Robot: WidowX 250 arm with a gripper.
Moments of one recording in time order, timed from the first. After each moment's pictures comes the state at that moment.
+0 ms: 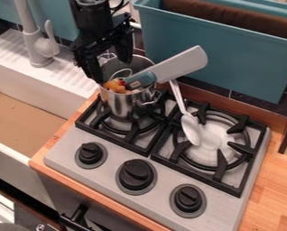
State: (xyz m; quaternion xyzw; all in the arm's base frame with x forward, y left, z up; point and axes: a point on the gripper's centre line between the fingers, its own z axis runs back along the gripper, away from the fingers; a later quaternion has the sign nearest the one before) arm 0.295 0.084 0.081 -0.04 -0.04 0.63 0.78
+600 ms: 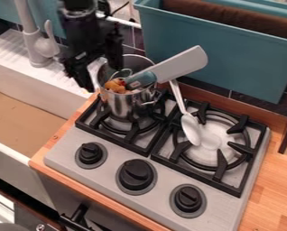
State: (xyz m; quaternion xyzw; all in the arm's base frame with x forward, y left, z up) arm 0.282 0.098 0.069 -0.06 -0.03 0.64 0.76
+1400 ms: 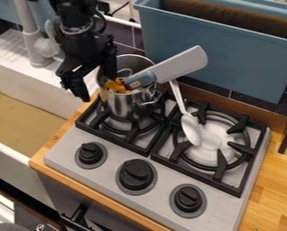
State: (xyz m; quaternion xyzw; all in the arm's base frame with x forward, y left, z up) arm 0.282 0.100 0.050 -0.04 -0.06 0.64 0.76
